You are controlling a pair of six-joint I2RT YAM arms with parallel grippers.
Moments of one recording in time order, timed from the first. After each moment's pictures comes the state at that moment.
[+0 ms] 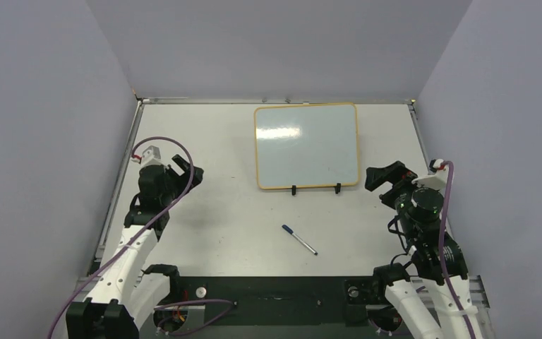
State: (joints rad) left arm -0.07 0.88 0.54 -0.11 0.02 -0.72; right arm 0.22 0.48 0.79 -0.58 0.23 0.64
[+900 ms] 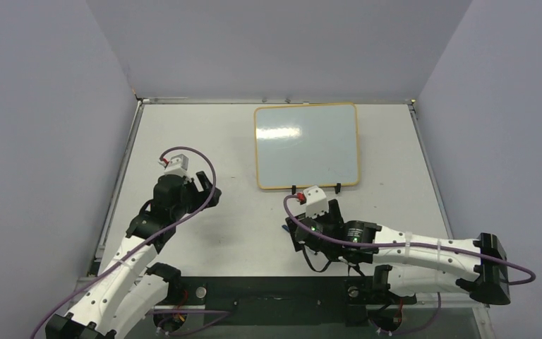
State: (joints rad) left arm -0.35 0.76 0.58 -0.37 -0.05 -0.59; right arm 1.26 1.03 0.79 -0.75 0.64 0.68
